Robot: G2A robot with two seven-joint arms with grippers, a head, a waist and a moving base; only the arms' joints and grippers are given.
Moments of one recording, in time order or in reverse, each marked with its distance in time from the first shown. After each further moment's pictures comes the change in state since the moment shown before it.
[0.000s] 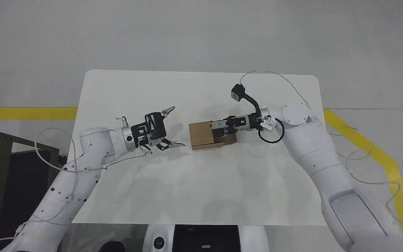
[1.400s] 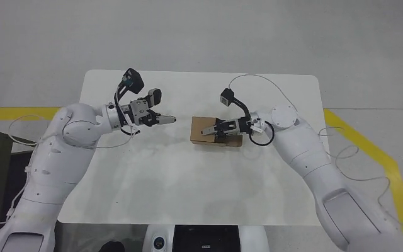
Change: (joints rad) left arm -0.155 0.000 -0.056 0.085 -1.120 0.026 -0.898; right arm 0.034 -0.053 -0.134 0.072 0.109 -0.009 -0.028
